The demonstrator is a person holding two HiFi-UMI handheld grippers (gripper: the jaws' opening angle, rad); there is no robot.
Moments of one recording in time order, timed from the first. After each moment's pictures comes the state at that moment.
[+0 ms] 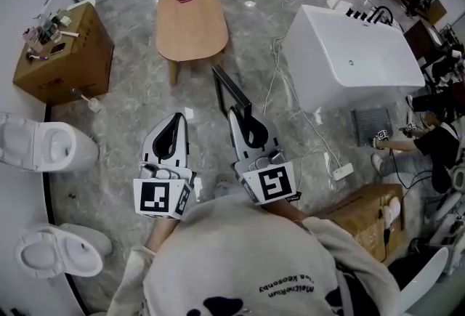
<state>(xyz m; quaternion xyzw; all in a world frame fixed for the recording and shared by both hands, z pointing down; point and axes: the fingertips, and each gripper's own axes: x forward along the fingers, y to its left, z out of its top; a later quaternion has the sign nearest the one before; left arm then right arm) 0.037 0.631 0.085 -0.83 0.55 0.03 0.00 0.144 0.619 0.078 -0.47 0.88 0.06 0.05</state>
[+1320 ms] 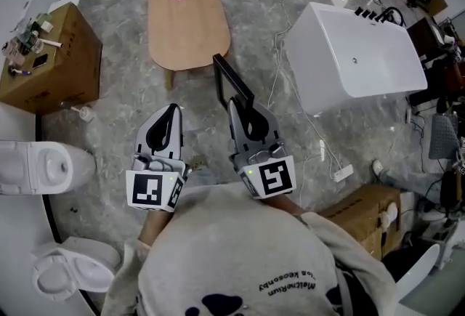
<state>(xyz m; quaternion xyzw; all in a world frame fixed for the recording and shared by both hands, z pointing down) -0.023 0.440 0.112 -0.85 0.53 0.01 -0.02 0.091 0.434 0.098 -0.49 0.87 0.05 0.05</state>
